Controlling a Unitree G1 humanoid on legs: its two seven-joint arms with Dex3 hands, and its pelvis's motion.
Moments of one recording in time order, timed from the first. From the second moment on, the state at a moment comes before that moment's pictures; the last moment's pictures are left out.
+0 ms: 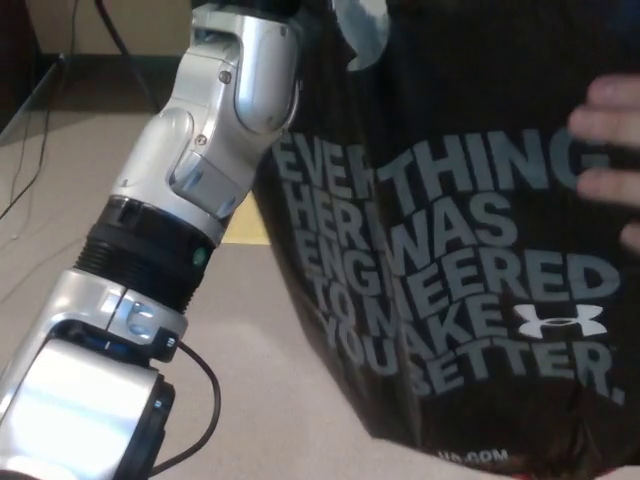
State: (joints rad) left_arm -1.23 0.22 -0.21 0.54 0.66 -0.23 0.54; right_arm 0.00 -0.50 0.07 1.06 -0.27 -0.50 -0.13
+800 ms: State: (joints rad) left_arm -1.25 0.14 -0.23 0.39 0.62 -0.16 0.39; right_arm -0.01 -0.50 0.09 1.09 -0.27 -0.50 -0.12
